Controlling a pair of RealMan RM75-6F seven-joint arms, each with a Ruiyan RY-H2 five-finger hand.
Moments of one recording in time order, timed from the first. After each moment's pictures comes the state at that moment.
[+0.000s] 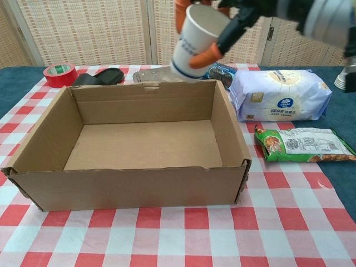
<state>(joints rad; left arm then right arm) -0.11 -1.09 -0.04 -1.60 1.49 1.47 0.03 0.77 -1.40 0.35 -1.86 -1.30 0.99 -0.31</state>
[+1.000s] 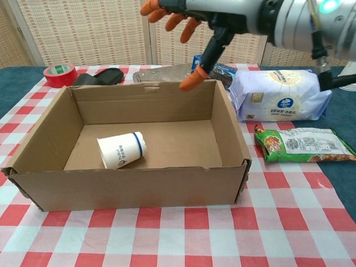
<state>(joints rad) -0.10 -1.08 -0.06 -1.60 1.45 1.46 0.02 0.89 -1.31 0.30 -1.87 -1.14 0.89 -0.35</state>
